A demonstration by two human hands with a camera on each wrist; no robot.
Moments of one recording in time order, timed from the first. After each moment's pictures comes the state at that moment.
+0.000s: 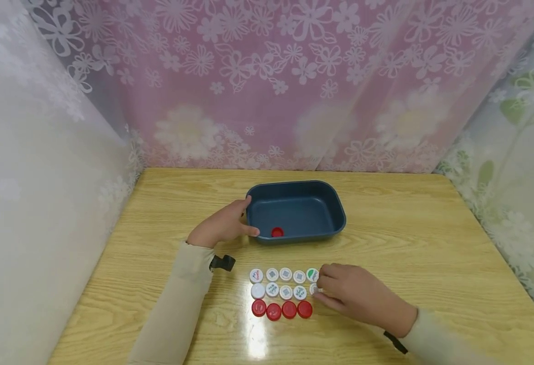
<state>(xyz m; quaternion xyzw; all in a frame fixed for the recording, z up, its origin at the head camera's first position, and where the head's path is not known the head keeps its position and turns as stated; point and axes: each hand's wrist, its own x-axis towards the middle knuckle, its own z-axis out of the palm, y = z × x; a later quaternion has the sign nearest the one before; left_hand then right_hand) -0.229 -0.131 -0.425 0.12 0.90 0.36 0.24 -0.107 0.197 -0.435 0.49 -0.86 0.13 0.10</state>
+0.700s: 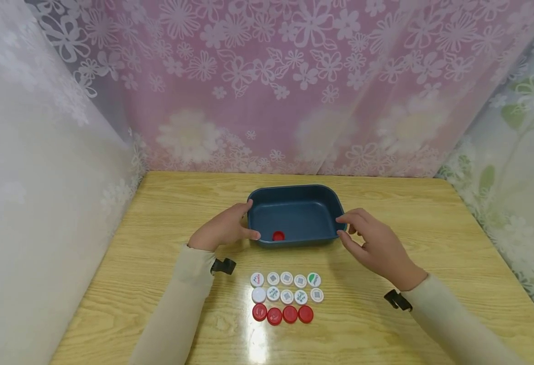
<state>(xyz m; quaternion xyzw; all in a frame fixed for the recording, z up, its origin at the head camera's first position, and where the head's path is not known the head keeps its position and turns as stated) -0.227 -0.131 -0.424 0.12 0.90 0.34 0.22 -0.173 0.231 -0.411 0.35 -0.88 0.22 0.21</state>
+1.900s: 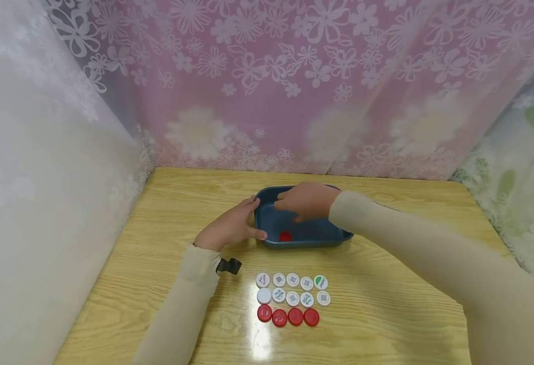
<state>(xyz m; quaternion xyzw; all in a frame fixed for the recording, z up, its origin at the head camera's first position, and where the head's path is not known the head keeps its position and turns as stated) -0.233 -0.135 -0.429 0.13 0.91 0.33 0.21 -0.304 0.093 -0.382 0.55 -0.81 -0.15 -0.12</state>
